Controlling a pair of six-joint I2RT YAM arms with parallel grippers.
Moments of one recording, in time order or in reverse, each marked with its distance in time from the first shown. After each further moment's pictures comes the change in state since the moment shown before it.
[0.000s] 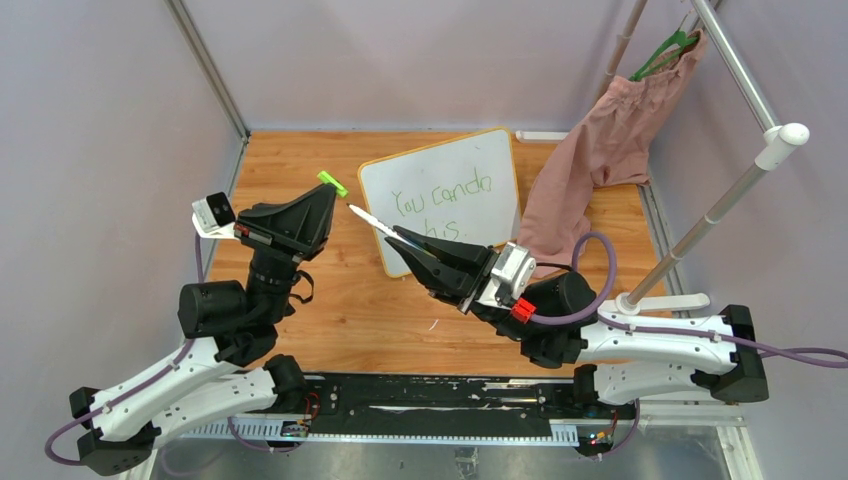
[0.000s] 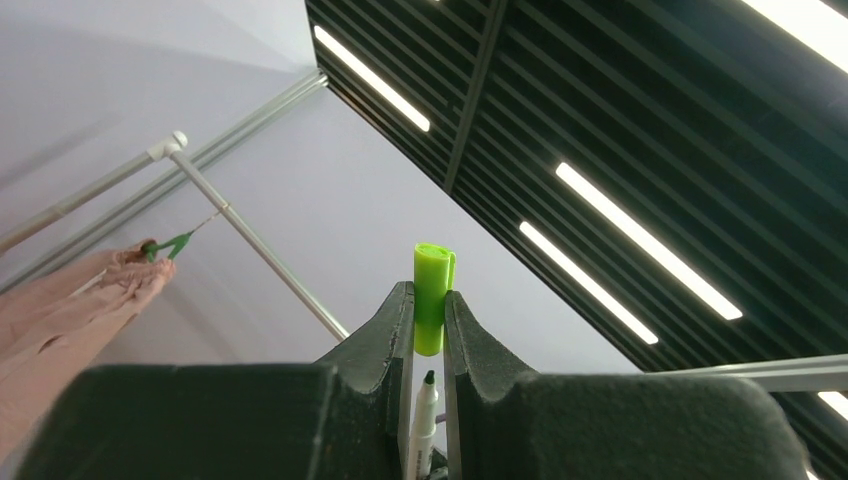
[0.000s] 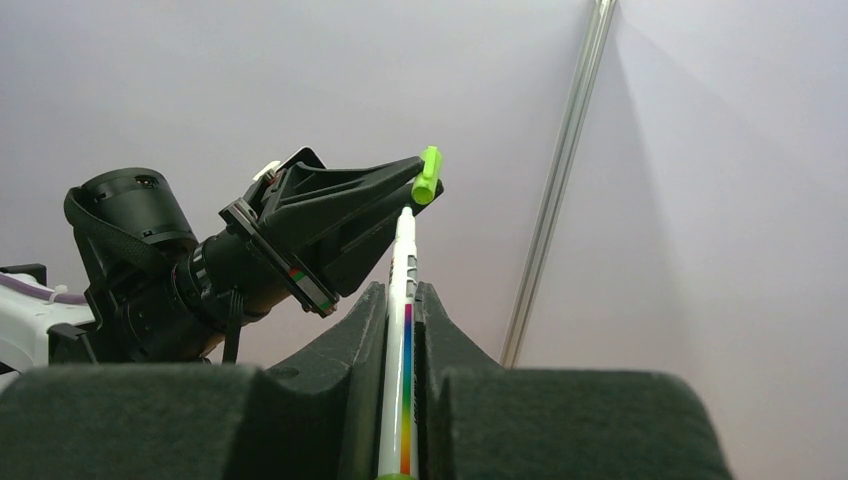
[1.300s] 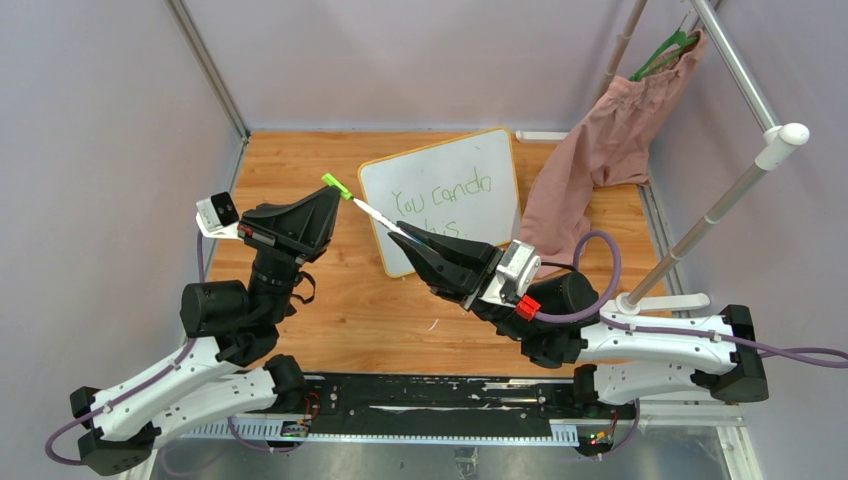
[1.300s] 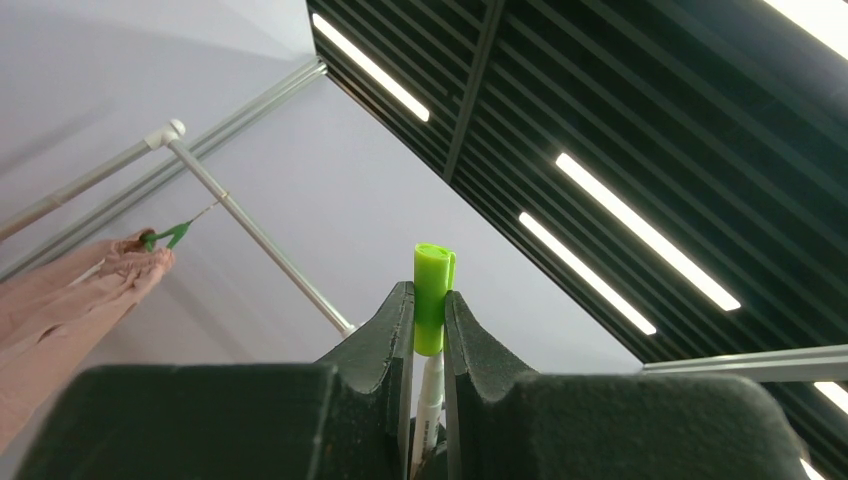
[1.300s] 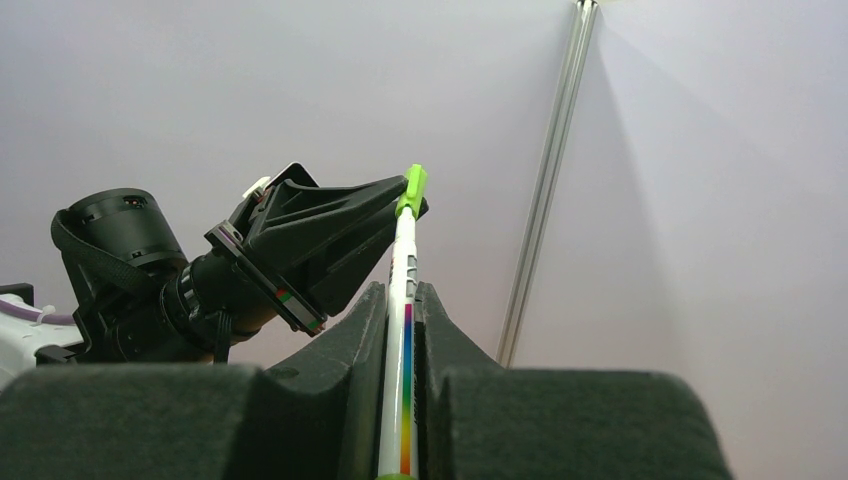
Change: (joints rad) left arm 0.000 0.001 -0.008 -0.005 0.020 -0.009; right arm 0.000 0.004 0.003 0.024 0.023 0.000
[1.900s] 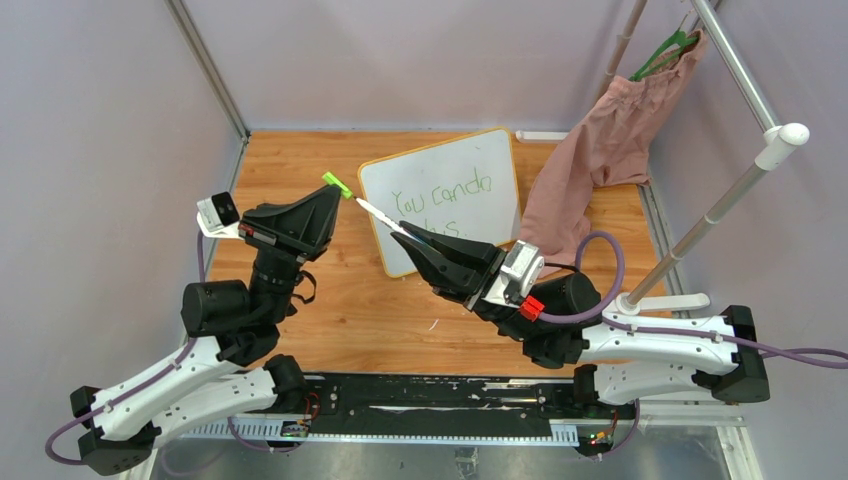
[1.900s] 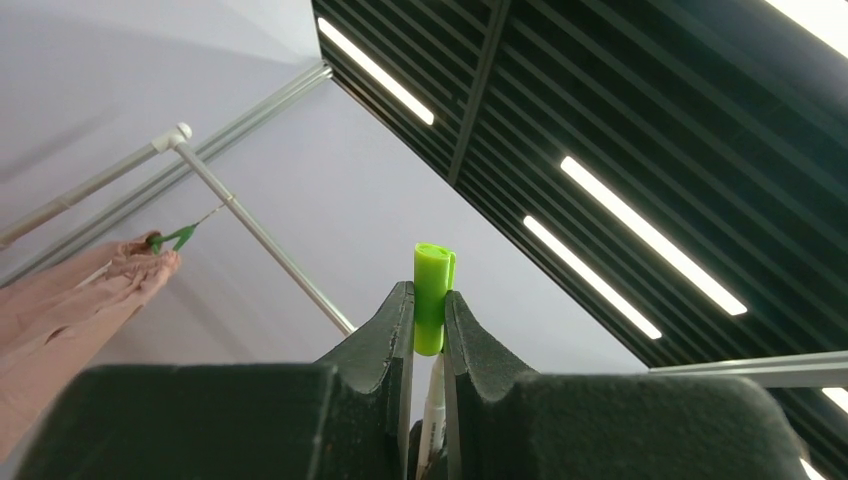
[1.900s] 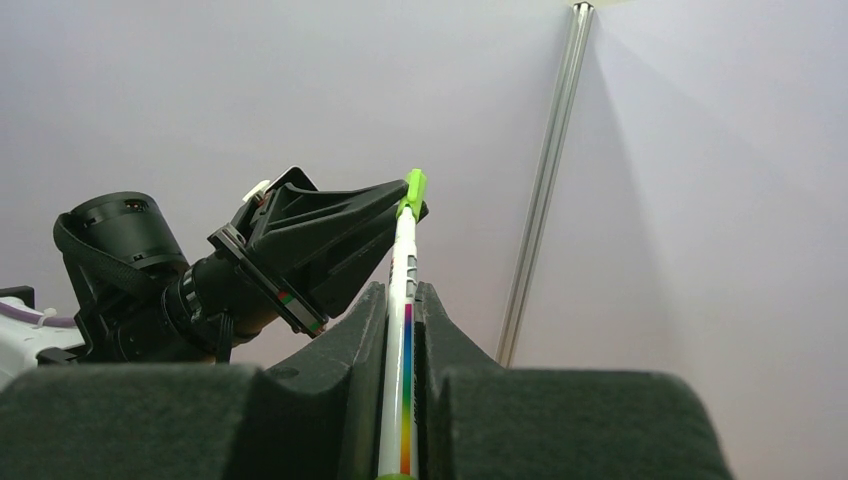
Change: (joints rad) left arm 0.000 0.003 0.000 0.001 -0.011 0.004; right arm 0.000 -0.009 -0.010 0.008 0.001 0.000
